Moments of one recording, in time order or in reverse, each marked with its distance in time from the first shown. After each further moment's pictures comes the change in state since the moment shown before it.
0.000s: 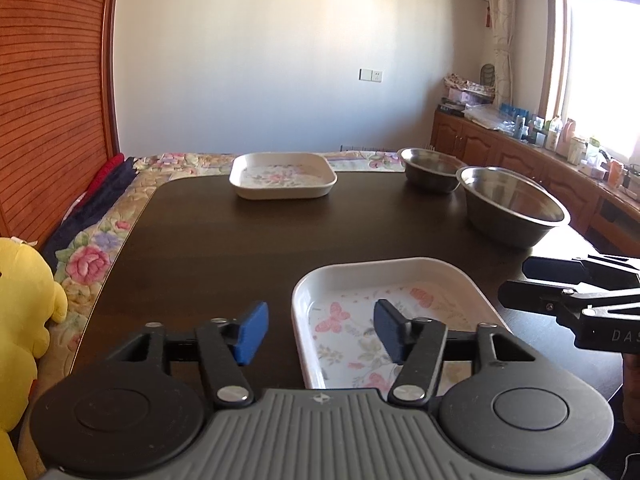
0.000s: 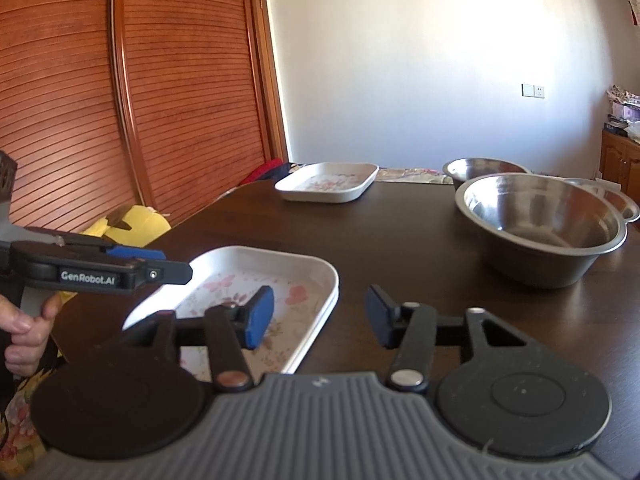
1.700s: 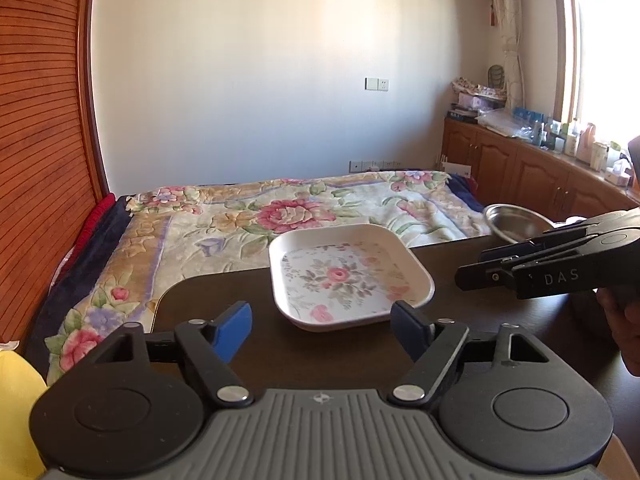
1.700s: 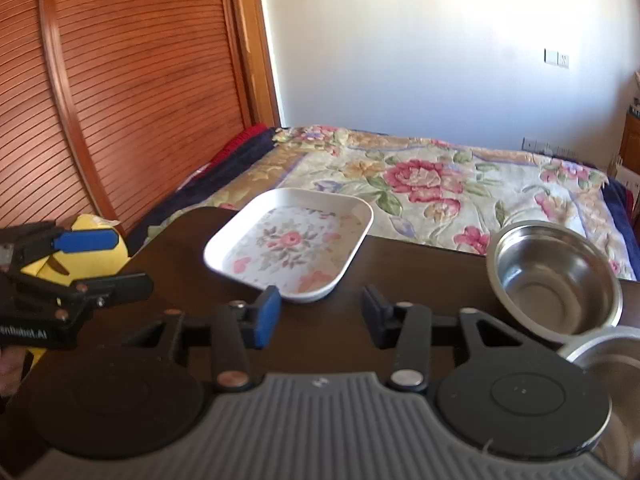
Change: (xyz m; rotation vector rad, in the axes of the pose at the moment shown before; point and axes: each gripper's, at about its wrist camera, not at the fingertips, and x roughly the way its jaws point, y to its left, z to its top) left arm 0.131 0.076 0.116 0.062 -0.016 0.010; right arm 0.166 -0.032 0.117 -0.002 0.202 -0.008
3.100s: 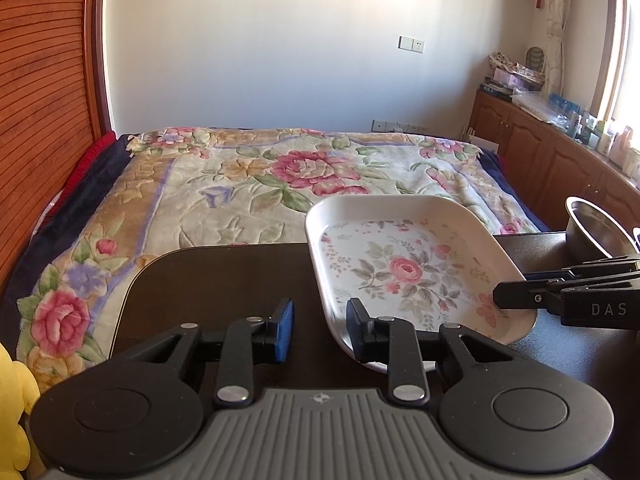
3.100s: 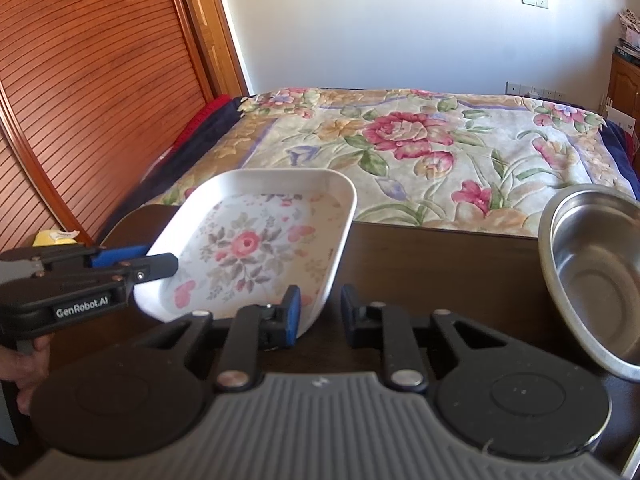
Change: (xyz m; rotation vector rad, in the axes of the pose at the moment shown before) left arm 0.094 0.039 0.006 -0.109 0.145 0.009; right arm 0.077 -0.018 0.016 0.122 0.121 -0.041
